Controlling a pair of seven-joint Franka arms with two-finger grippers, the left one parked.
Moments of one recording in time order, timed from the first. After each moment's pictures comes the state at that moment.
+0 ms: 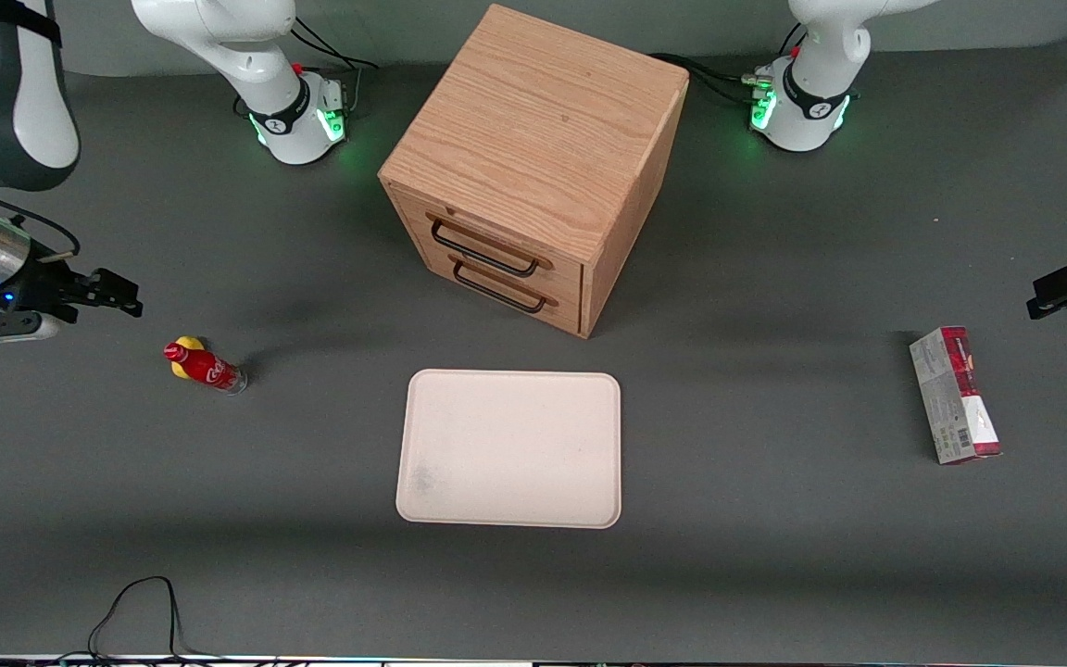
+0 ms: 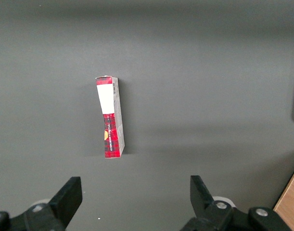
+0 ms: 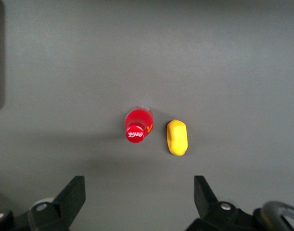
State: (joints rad) arm -0.05 -0.06 -0.10 -2.09 -0.02 2.04 -0.20
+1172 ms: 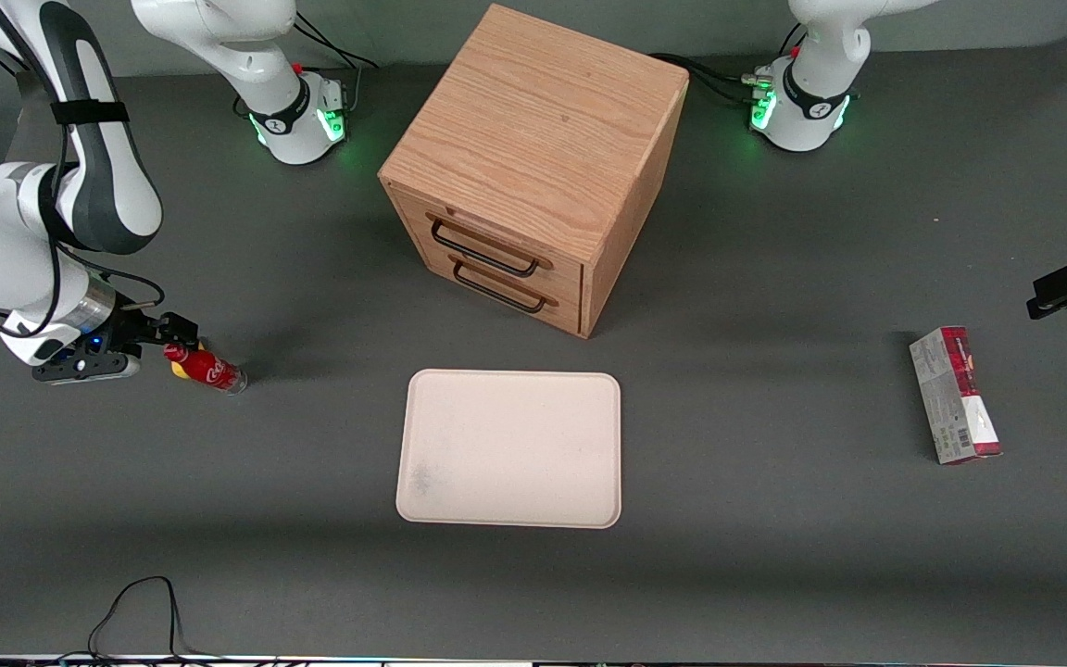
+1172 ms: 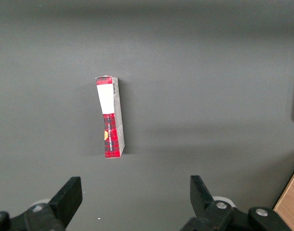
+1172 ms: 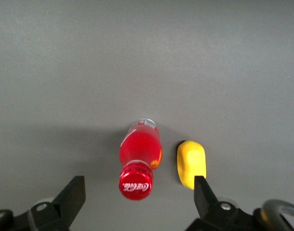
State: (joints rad) arm -0.03 0.10 -0.10 -2.19 0.00 2.30 -0.21
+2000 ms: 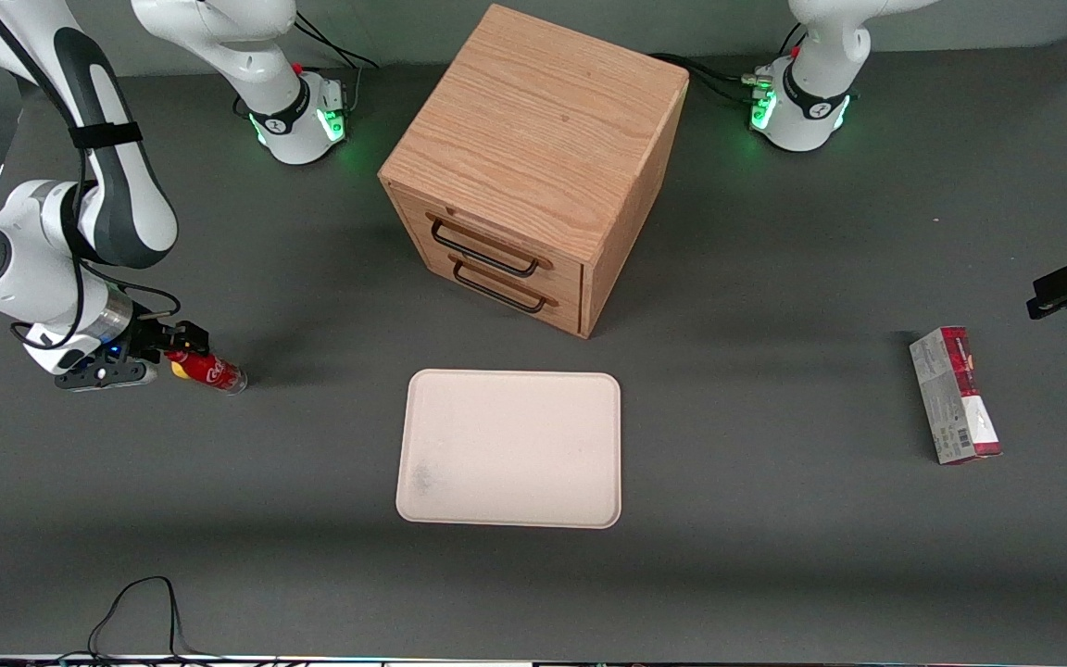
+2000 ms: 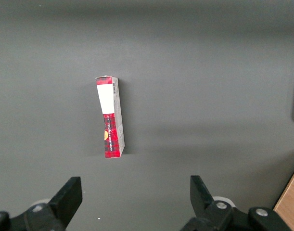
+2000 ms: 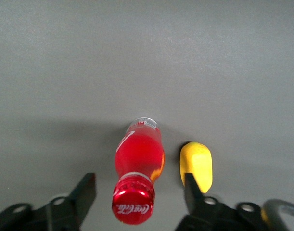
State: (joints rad) arm -0.03 0.15 -0.10 -2.20 0.00 2.34 -0.21
